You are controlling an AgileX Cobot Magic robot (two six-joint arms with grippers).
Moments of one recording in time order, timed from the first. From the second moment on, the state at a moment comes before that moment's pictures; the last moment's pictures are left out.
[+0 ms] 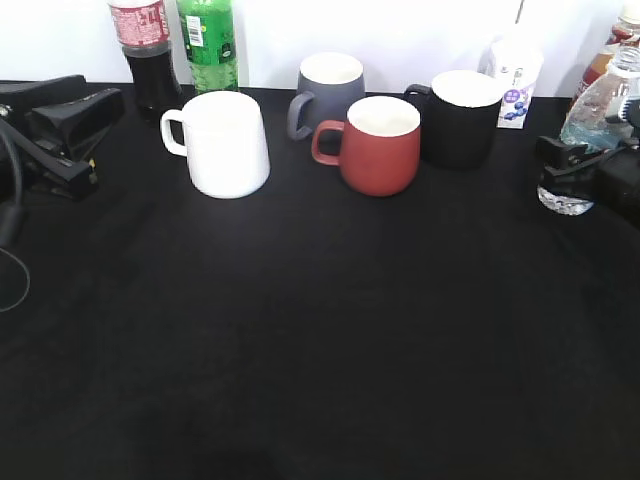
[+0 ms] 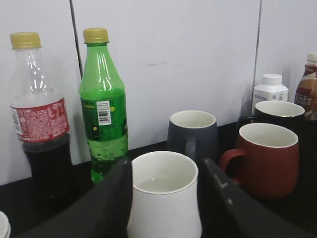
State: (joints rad) left arm -0.23 1.44 -0.40 0.38 -1.00 -0.20; right arm -0.03 2.00 -0.69 -0.24 -1.03 0.14
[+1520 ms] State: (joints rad) left arm -0.56 0.05 -0.52 0.05 1.07 -0.14; right arm 0.32 -0.01 -0.53 -0.10 1.14 0.21
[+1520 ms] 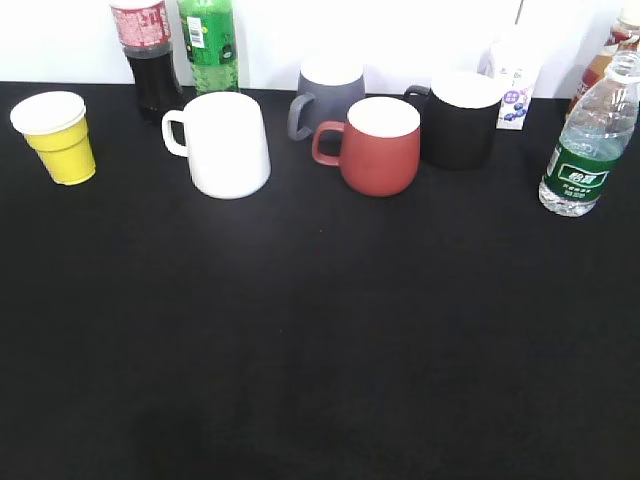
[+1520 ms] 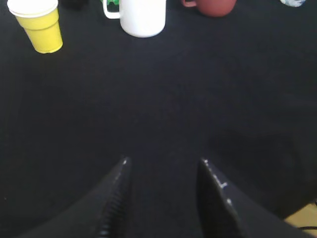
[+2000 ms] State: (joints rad) left arm -0.48 0.02 -0.52 0.05 1.07 -0.11; right arm 0.31 -0.01 -0.51 -0.12 1.06 0.21
